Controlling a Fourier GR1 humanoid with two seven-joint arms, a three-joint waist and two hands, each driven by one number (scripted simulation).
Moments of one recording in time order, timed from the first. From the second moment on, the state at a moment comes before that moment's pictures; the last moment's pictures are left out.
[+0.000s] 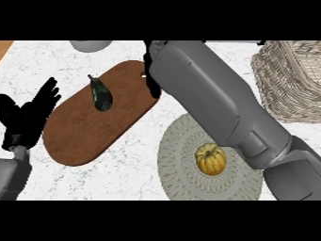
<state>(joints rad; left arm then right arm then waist) -0.23 0.41 -0.04 -1.35 0.24 0.09 0.18 -1.41 -0.04 0.40 -0.65 0.37 0.44 1.12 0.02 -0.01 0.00</state>
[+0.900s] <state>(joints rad) -0.17 0.41 0.00 -1.35 0.24 0.10 0.18 -1.32 -0.05 0.38 -0.90 0.28 0.47 1.18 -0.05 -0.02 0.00</state>
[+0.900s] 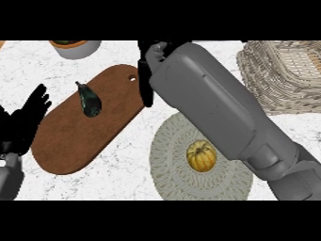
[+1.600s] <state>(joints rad) -0.16 0.41 0.01 -1.40 0.24 0.07 0.19 -0.80 -0.13 0.53 -1.35 0.50 0.35 1.15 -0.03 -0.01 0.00</state>
